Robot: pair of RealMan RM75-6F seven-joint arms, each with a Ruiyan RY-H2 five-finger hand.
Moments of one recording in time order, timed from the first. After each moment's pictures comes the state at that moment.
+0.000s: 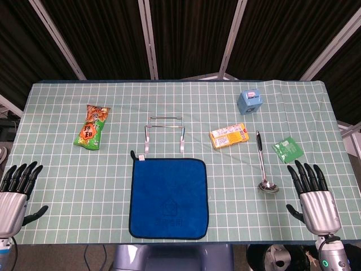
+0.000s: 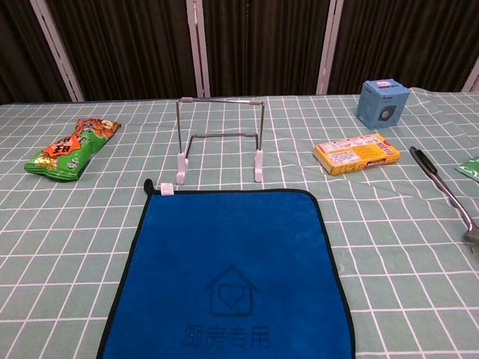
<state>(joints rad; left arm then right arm) -0.02 -1.12 0.01 -1.72 1.67 1.59 0.24 0.06 -1.17 0.04 -1.73 -1.66 1.56 -0.37</state>
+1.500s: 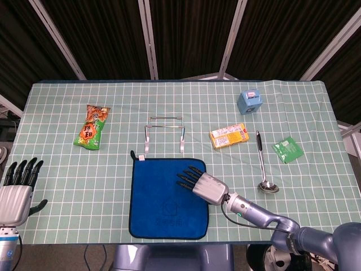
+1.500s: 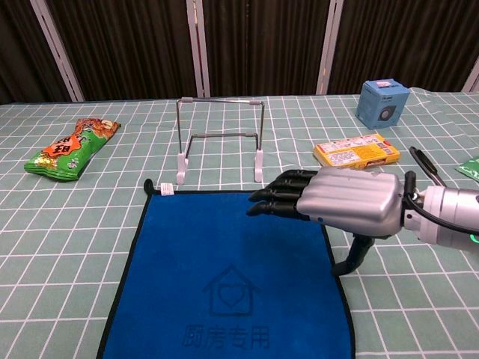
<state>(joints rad) -0.06 -1.22 -0.04 -1.63 1.53 1.51 0.36 0.74 -1.60 0.02 -1.22 -1.91 0.94 -0.06</state>
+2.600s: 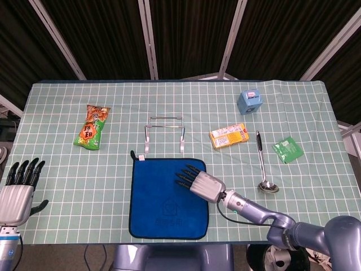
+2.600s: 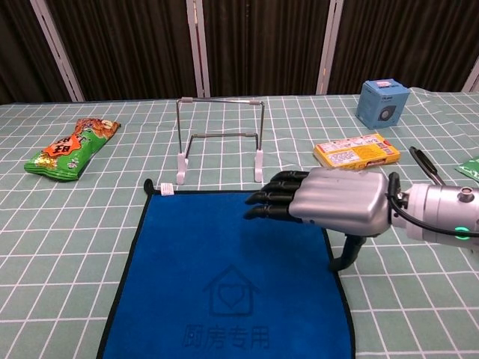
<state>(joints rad) -0.07 -1.22 -0.03 -1.64 1.51 1.50 0.36 0.81 -1.60 -0.03 -1.21 -1.82 0.92 -0.16</state>
